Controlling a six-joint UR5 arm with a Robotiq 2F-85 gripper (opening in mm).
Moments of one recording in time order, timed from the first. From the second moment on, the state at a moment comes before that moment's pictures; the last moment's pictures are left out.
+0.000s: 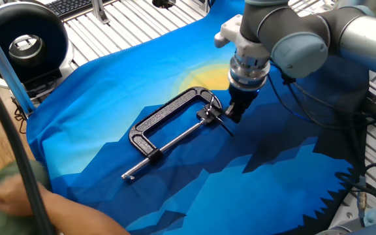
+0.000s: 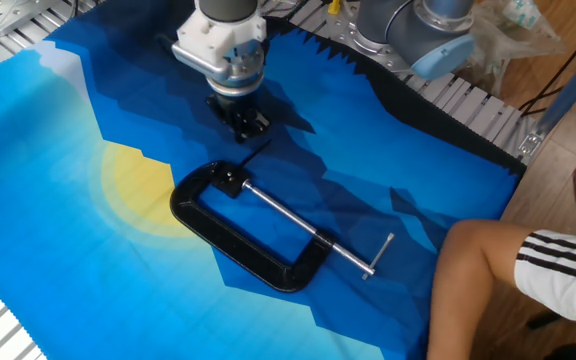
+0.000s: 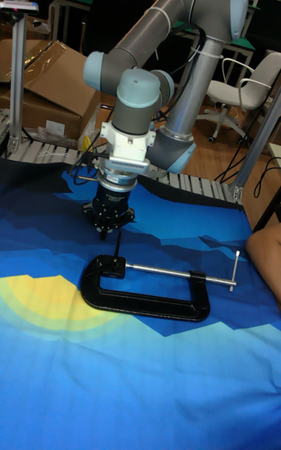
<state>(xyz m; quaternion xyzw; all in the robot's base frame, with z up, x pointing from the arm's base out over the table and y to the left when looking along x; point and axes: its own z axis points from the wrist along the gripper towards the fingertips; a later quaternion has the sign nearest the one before) 0.423 -0.052 0.029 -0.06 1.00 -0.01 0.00</state>
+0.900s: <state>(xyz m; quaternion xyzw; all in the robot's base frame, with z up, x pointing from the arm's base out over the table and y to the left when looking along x) 0.457 -0.065 0.099 -0.07 1.00 -0.01 0.00</state>
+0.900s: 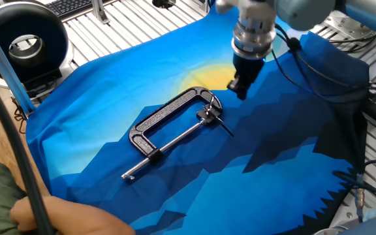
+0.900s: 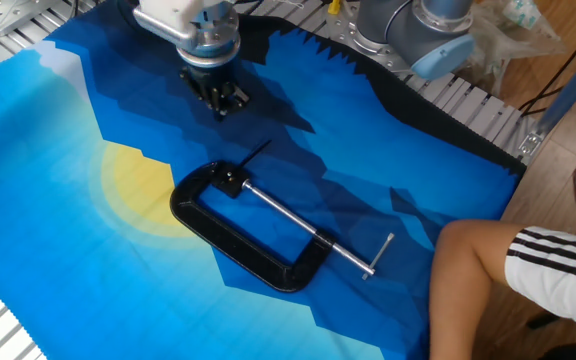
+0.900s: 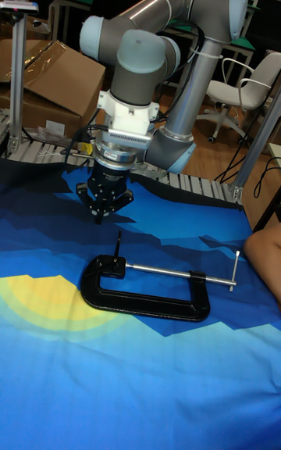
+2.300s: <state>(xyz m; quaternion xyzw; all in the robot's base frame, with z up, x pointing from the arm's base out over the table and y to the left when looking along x) 0.454 -0.055 0.201 0.04 1.00 -0.01 0.02</state>
